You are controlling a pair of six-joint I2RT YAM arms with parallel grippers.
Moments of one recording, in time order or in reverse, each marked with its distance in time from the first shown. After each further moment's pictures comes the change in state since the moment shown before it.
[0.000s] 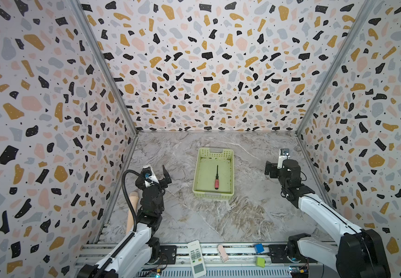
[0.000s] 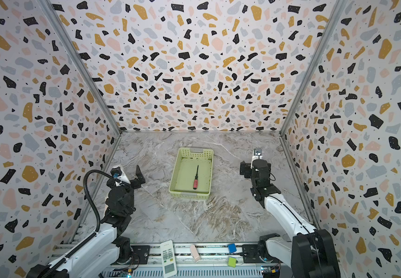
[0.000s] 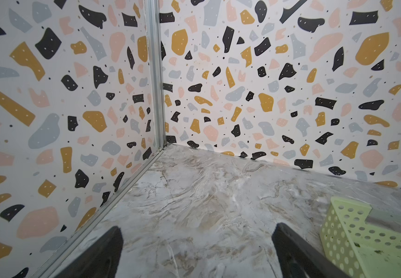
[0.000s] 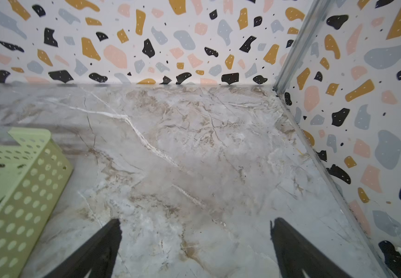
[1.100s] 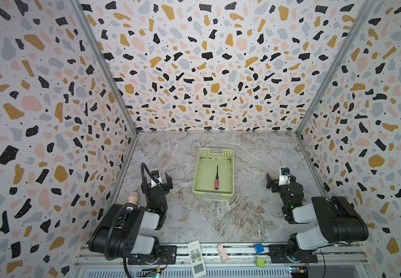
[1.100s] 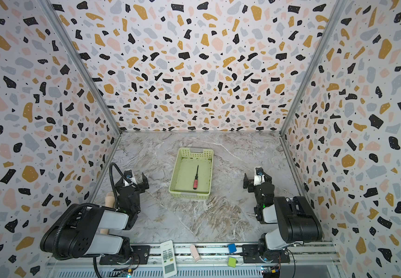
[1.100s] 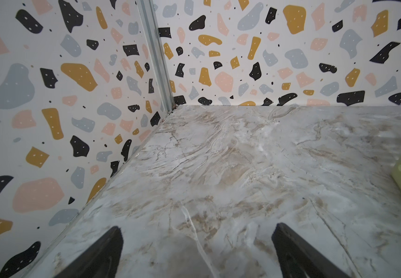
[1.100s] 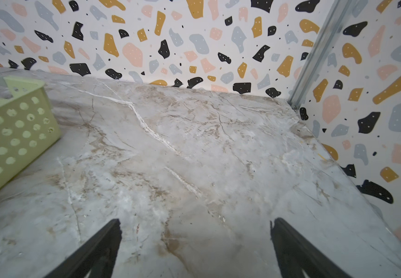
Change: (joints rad) left arm 0.085 0.578 -0.045 0.500 0.060 0.103; right arm -0.178 0.350 -0.406 0.994 -0.292 -0.138
